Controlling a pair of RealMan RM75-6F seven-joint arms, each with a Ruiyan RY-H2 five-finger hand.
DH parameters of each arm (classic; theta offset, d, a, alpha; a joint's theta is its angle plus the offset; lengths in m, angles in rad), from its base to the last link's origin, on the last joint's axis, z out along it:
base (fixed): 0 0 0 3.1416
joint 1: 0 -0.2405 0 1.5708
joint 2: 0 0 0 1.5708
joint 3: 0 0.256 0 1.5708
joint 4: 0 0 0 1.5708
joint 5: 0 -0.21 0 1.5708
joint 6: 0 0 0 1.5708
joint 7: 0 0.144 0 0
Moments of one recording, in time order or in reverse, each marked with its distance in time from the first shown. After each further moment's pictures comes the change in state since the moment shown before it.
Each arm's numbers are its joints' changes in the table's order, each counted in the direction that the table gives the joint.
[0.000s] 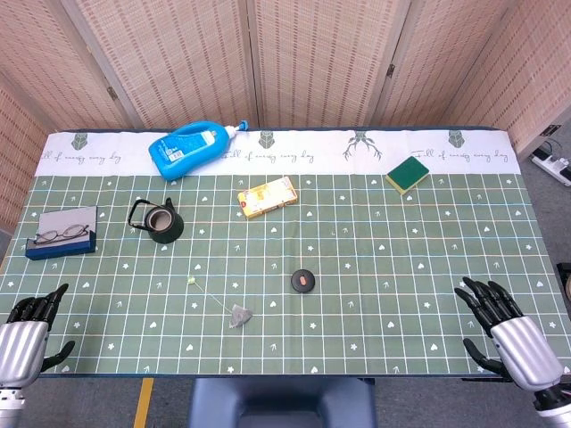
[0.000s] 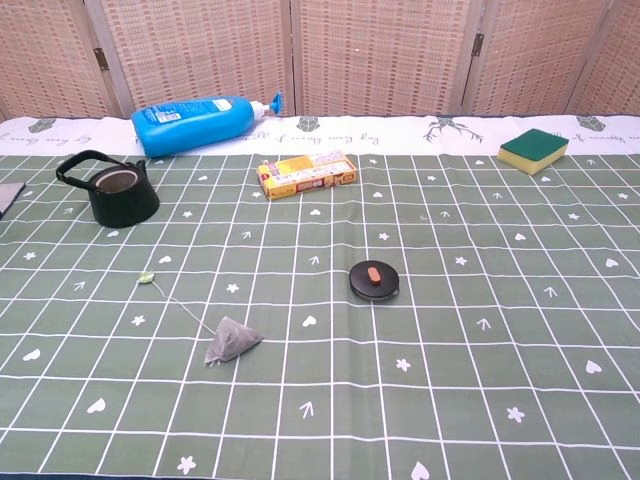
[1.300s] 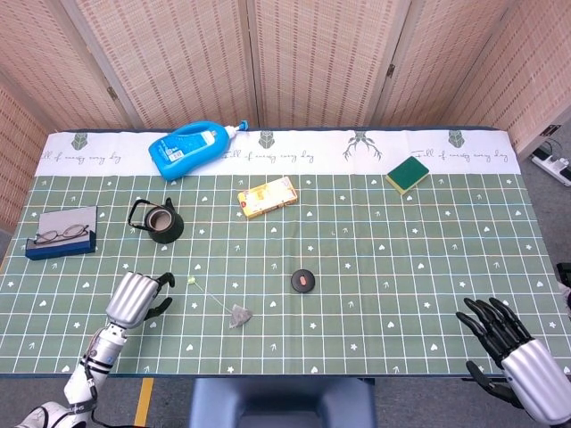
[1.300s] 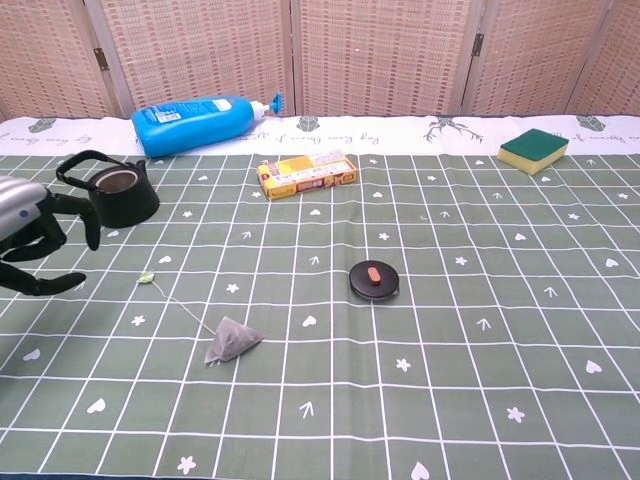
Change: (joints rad) left arm 0.345 -0.461 -0.086 -0.508 -0.132 -0.202 -0.172; right arm 0.072 -0.021 -0.038 -0.114 0.198 0.242 0.049
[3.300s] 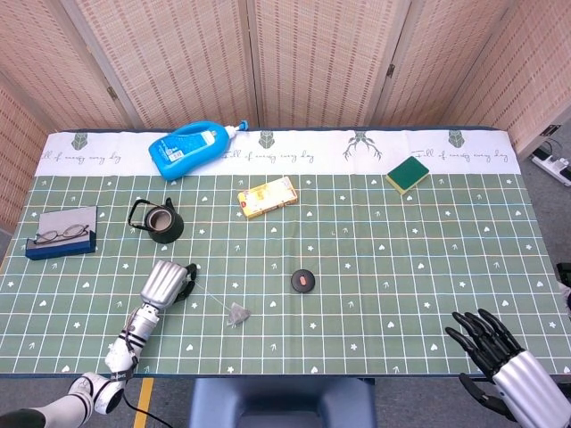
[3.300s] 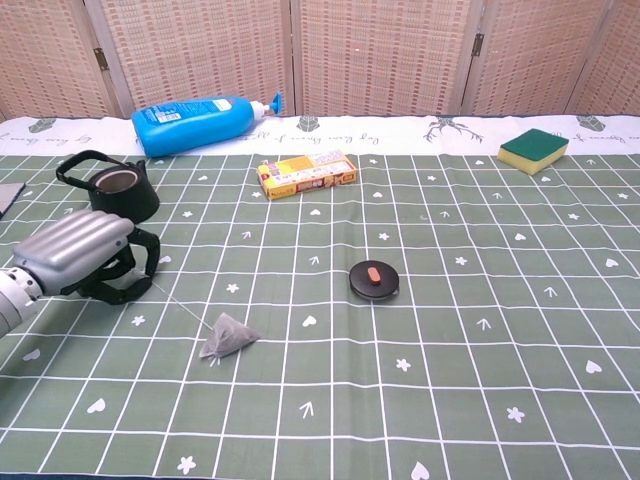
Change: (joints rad) left arm 0.160 -0.302 0.034 -0.471 0.118 -0.111 -0.141; right arm 0.003 -0.022 -0.020 -0.027 0.066 0.019 -0.044
